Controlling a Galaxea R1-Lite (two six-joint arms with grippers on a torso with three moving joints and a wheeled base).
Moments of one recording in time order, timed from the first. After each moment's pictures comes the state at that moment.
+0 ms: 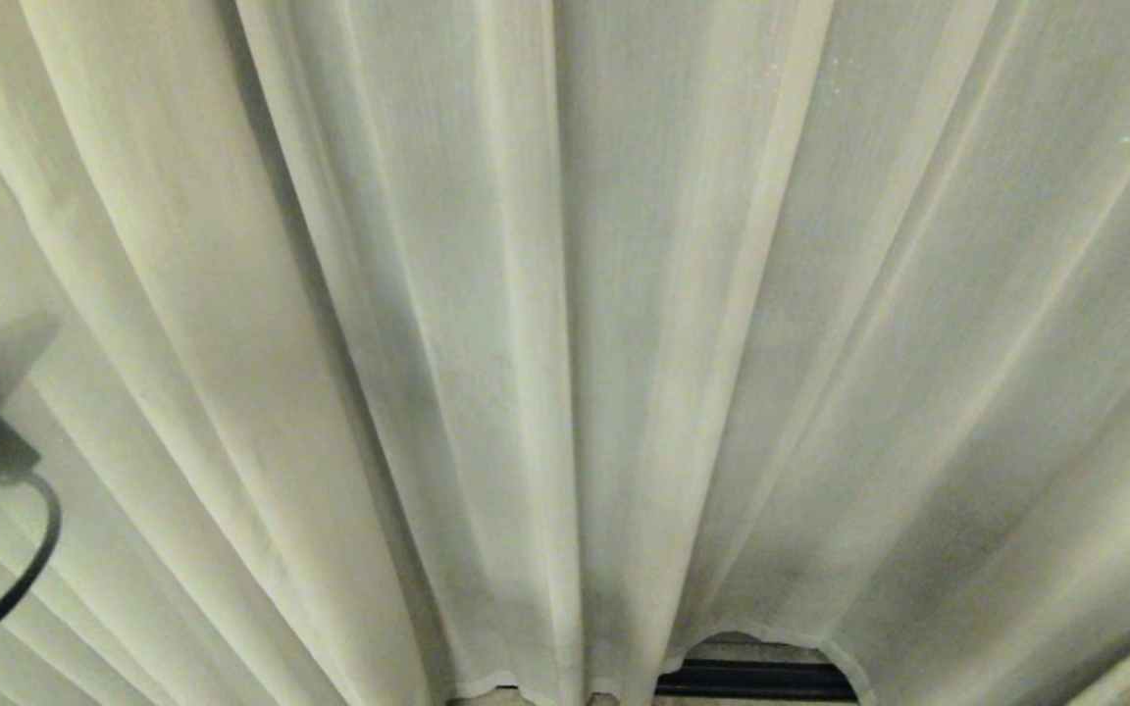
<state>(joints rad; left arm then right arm) 0.01 0.99 -0.37 -0.73 0.04 -0.08 0.00 0.00 0.00 0.00 0.03 -0.11</state>
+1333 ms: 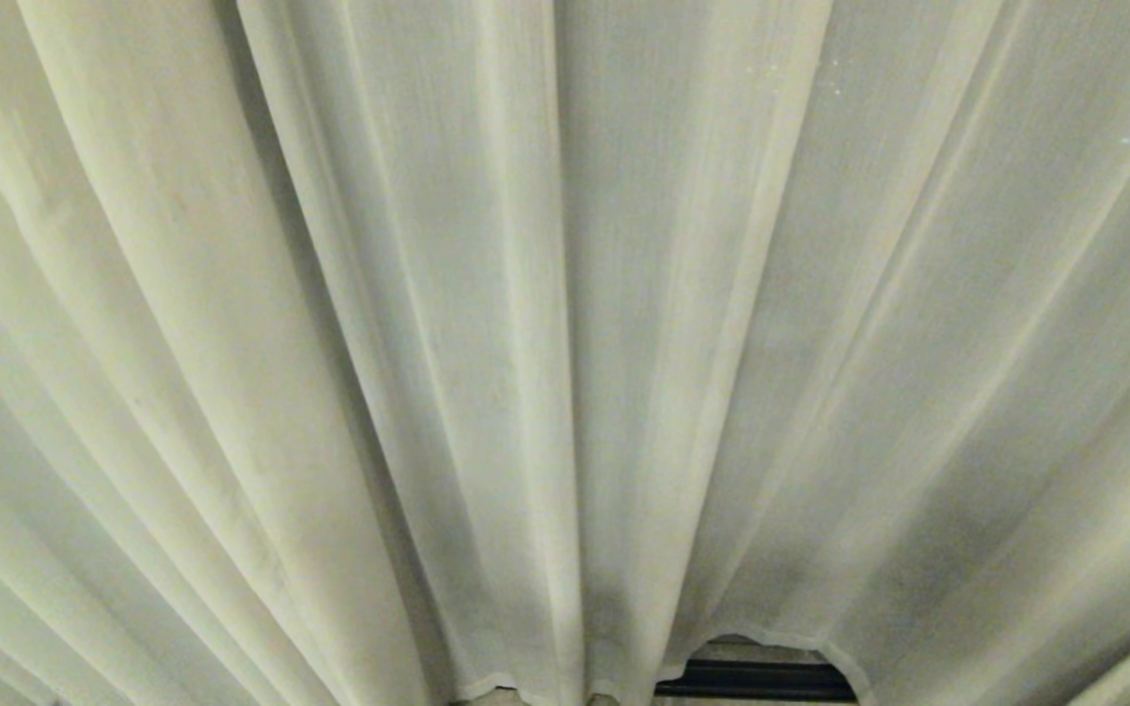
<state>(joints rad) 0.02 0.25 0.00 -0.05 -0.01 0.04 0.00 0.00 0.00 0.00 0.03 -0.11</state>
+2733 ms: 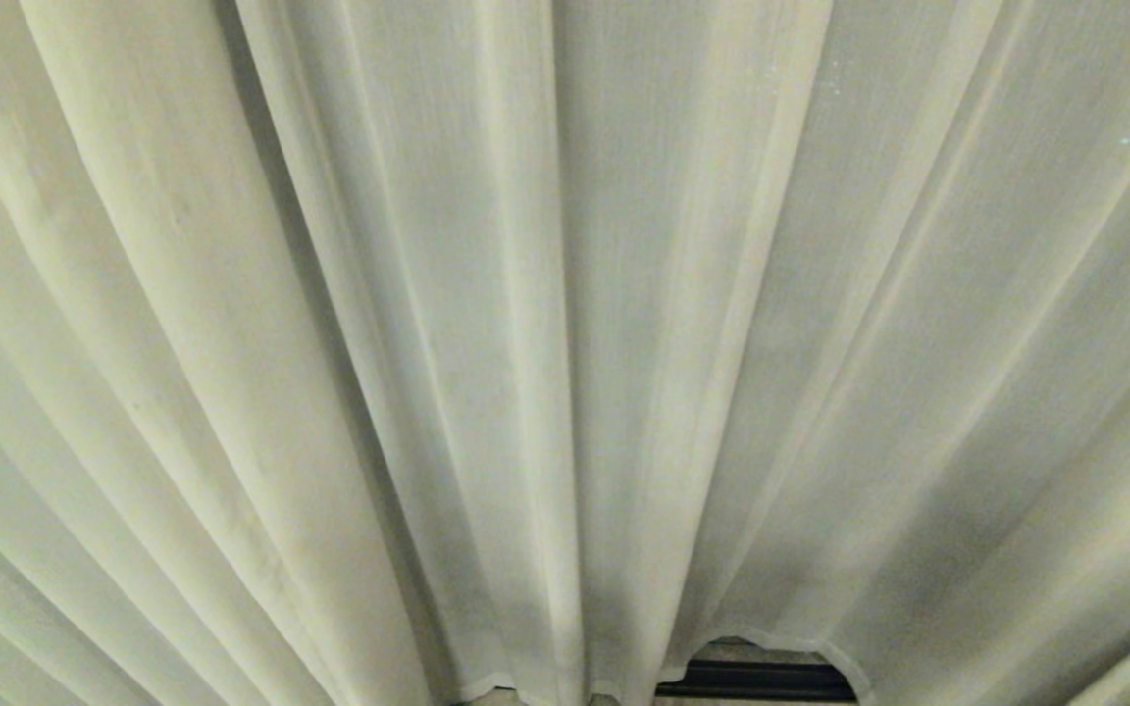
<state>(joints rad) 0.00 0.00 0.00 0.00 0.00 0.04 0.00 0.00 0.00 0.00 0.03 -0.11</state>
